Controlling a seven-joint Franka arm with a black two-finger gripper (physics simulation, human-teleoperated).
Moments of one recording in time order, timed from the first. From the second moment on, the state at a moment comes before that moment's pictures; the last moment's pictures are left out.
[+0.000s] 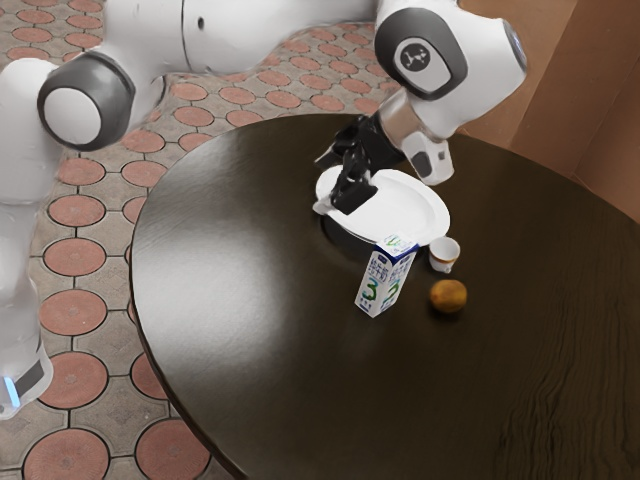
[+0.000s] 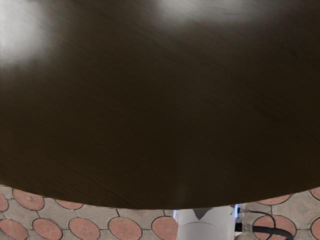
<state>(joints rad) -0.06 0.25 -0.37 -1.13 0.28 0.82 -0.13</state>
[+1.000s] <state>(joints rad) -0.02 0.71 -0.47 -0.80 0.26 1.41 -0.74</state>
